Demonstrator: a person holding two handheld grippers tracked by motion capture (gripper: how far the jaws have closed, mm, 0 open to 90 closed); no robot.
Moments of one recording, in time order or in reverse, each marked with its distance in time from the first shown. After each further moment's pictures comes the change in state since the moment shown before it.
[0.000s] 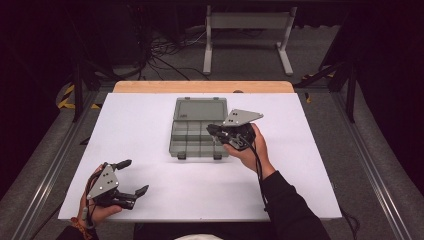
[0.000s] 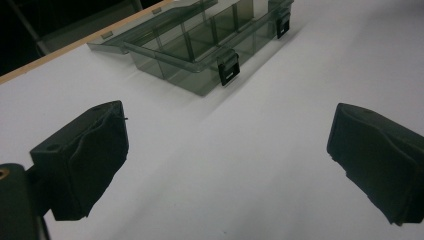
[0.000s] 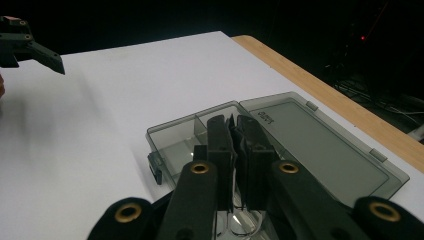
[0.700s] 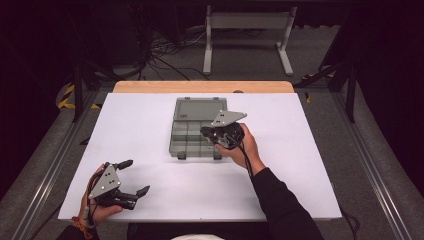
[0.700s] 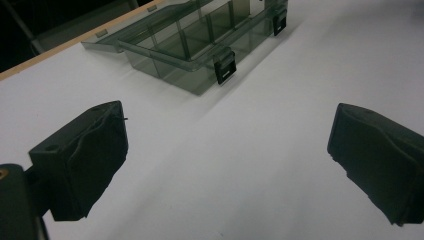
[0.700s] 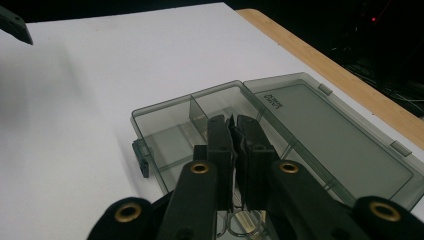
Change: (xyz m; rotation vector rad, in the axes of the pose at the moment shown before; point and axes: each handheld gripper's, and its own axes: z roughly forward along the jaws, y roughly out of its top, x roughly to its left) left arm -0.001 0.000 0.002 0.010 -0.009 0.003; right arm -0.002 -0.009 0.039 0.086 0.003 -0.029
